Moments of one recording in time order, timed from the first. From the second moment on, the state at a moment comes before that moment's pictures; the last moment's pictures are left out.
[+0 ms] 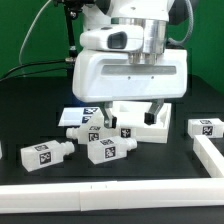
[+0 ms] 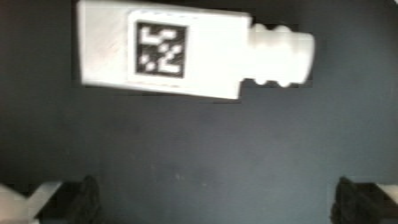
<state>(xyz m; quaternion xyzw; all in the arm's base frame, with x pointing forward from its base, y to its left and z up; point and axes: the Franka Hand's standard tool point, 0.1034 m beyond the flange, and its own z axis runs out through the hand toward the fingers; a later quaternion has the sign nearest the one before) 0.545 0.021 0.063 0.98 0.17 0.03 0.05</state>
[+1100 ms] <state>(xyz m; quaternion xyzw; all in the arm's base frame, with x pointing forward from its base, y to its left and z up) 0.543 -0.014 0.052 1.00 -0.08 0.00 0.01</state>
